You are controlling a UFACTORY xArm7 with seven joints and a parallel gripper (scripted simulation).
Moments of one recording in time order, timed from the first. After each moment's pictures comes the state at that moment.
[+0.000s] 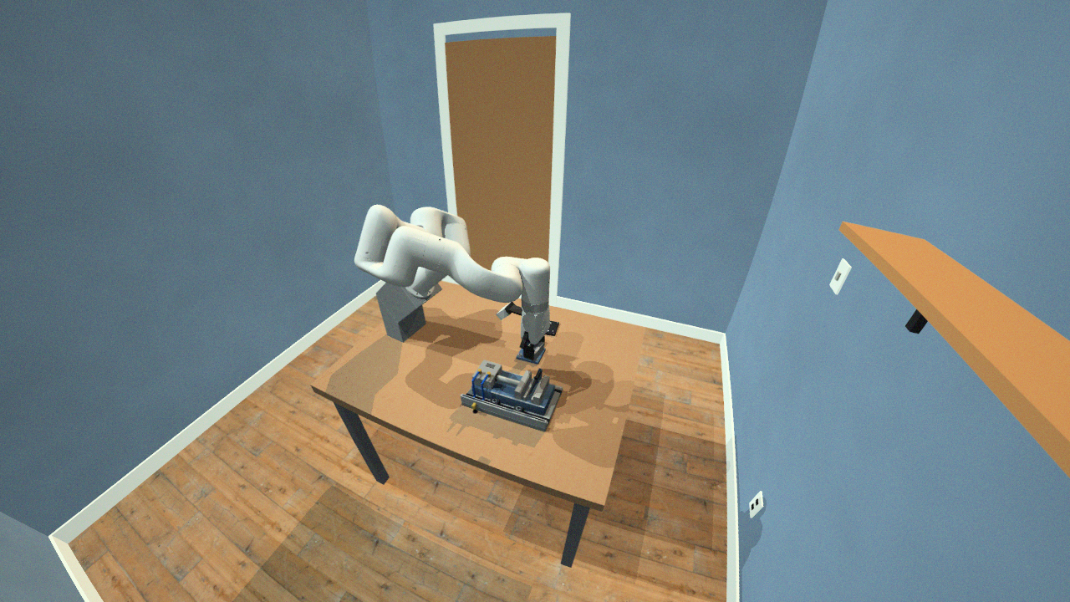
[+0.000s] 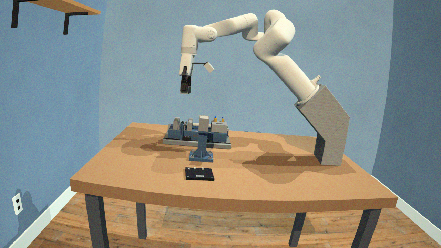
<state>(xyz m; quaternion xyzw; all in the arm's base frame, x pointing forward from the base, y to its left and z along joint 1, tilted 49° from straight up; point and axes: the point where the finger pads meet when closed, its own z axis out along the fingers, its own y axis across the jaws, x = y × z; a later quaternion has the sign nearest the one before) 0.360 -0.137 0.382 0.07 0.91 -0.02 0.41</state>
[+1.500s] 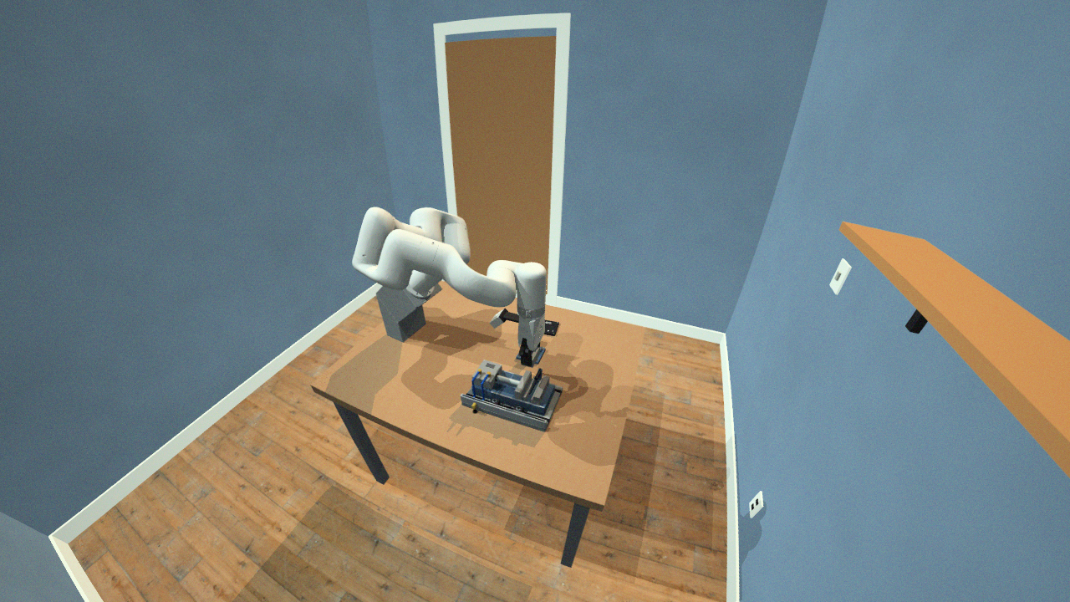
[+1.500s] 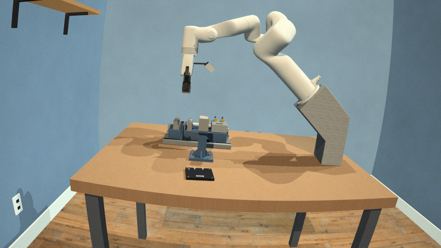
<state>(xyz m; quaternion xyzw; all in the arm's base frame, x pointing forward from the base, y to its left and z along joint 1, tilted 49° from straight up) 0.358 -0.165 0.383 0.01 0.91 -0.05 0.41</state>
